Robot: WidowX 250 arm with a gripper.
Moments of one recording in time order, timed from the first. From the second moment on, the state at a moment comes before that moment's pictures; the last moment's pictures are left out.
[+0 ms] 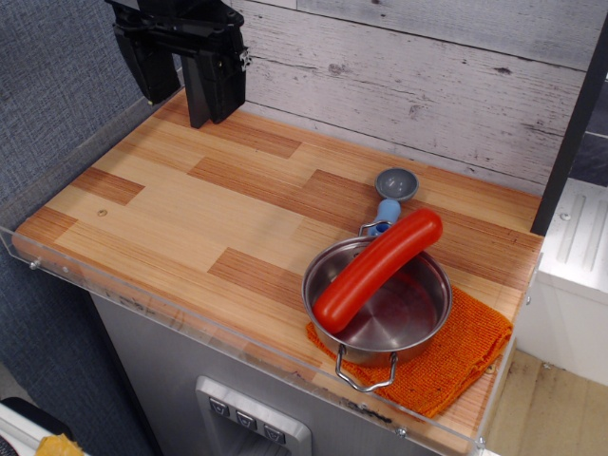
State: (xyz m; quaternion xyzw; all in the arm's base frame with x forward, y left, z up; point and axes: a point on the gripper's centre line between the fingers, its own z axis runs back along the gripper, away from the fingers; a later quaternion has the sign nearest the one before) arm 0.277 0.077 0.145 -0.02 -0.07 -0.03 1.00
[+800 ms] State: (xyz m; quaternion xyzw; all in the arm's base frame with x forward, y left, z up) arm 0.279 0.001 0.114 -0.02 -0.05 -0.07 1.00
